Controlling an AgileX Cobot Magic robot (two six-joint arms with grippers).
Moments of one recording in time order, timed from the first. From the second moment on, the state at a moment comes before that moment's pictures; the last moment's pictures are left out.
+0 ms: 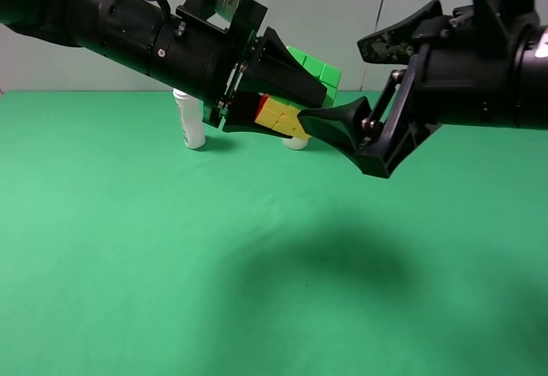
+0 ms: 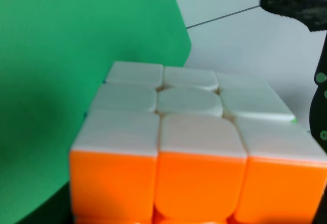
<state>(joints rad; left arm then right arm) -0.46 1.75 -1.12 -1.30 0.97 0.80 0.74 1.06 -0.67 0.46 0.08 -0.79</state>
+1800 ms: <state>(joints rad) -0.46 1.75 -1.12 -1.28 0.99 0.80 0.83 1.32 -0.81 0.45 0.08 -0.85</state>
